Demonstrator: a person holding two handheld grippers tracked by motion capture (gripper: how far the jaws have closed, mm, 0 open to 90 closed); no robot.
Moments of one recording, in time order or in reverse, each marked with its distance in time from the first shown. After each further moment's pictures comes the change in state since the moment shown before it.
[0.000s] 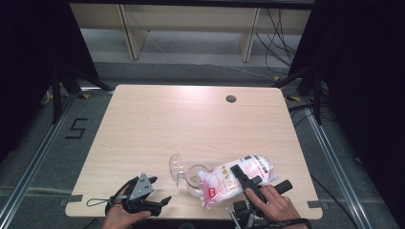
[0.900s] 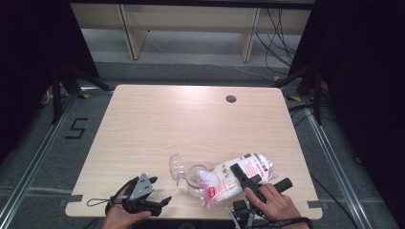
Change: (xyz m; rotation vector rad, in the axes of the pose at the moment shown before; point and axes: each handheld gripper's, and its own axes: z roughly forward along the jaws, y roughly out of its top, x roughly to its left) left arm 0.001 0.001 -0.002 0.023 -0.014 0.027; right arm -0.004 0.000 -0.001 0.022 0.003 -0.041
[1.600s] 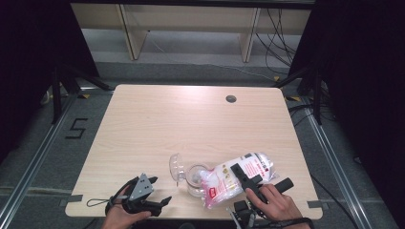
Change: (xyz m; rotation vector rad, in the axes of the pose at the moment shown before) left arm -0.003 0.000 0.001 -0.022 0.007 -0.027; right arm 0.001 -0.002 -0.001 -0.005 -0.022 -0.011
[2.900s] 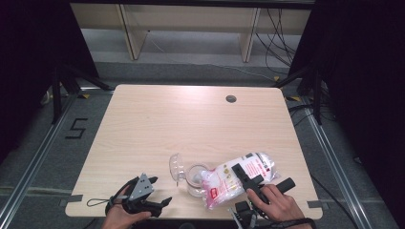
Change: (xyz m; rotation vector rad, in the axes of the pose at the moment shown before) left arm 0.001 0.001 0.000 0.008 -0.018 0.001; right arm -0.002 -0.002 -0.003 0.001 0.000 -0.018
